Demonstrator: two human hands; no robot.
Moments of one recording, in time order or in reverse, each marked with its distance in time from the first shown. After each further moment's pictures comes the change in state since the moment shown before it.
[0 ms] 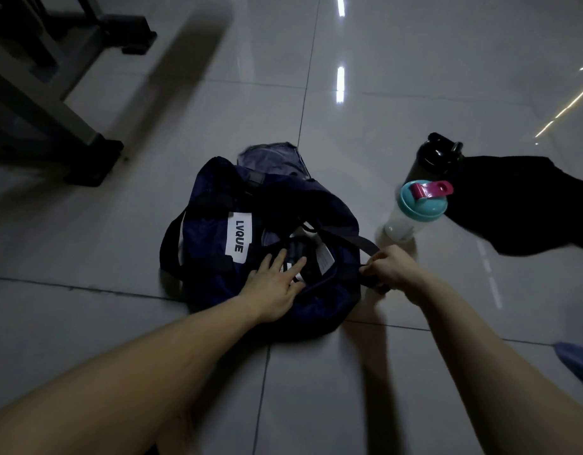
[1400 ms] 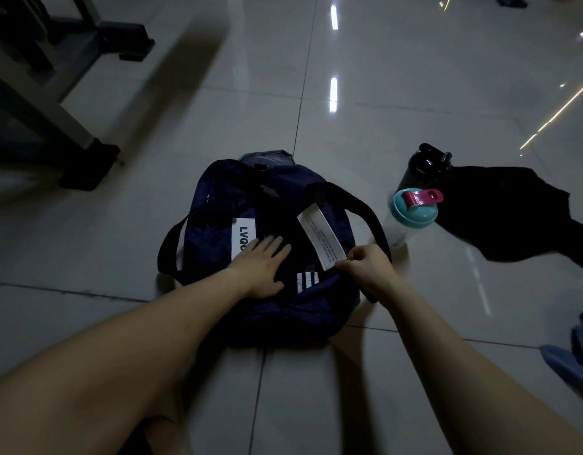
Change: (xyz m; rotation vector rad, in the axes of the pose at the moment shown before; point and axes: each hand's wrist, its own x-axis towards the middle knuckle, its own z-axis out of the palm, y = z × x) left_hand 0.032 -0.029 -0.035 0.366 -0.004 0.151; right_hand -0.004 -0.016 0.029 0.008 0.160 -0.167
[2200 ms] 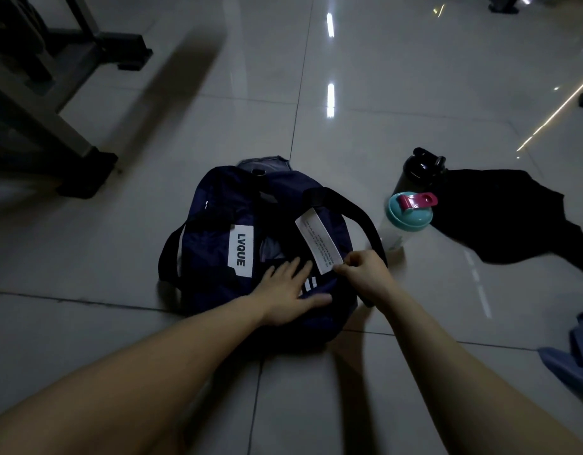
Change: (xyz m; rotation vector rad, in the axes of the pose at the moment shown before) left_hand -0.021 0.063 -0.005 -0.406 0.016 0.006; right_hand 0.005 0.011 0.003 -0.027 0.012 -0.028
